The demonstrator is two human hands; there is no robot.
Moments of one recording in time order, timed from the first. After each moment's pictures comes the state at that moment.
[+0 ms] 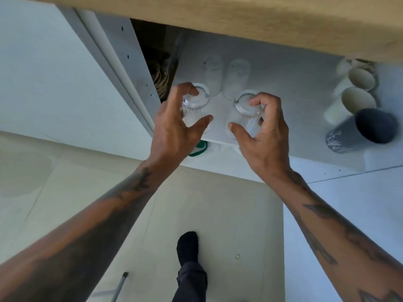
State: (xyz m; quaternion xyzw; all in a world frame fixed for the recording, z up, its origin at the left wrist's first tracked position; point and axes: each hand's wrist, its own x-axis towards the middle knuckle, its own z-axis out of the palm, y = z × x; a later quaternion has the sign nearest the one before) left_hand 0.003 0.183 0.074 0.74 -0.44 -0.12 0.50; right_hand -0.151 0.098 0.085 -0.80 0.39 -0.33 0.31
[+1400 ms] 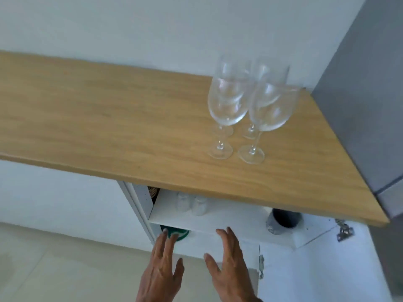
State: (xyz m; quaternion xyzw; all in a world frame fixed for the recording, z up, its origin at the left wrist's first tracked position) left_hand -0.086 0.276 0.145 0.83 -0.48 -0.13 0.26; right_hand -0.232 0.168 0.165 -0.81 0.47 -0.10 0.34
